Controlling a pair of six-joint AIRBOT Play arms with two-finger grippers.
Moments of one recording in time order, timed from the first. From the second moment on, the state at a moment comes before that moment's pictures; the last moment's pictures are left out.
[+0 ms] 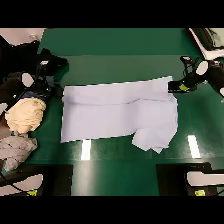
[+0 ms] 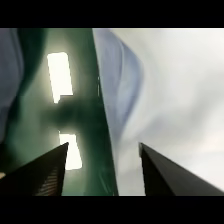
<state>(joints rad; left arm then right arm) -0.03 -1.33 1.09 1.45 -0.91 -1.47 -0.05 -1.50 1.31 -1.49 1.12 1.59</state>
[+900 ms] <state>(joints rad) -0.03 -1.00 0.59 1.32 -1.17 -1.54 -0.09 -1.21 1.30 -1.47 1.28 1.59</state>
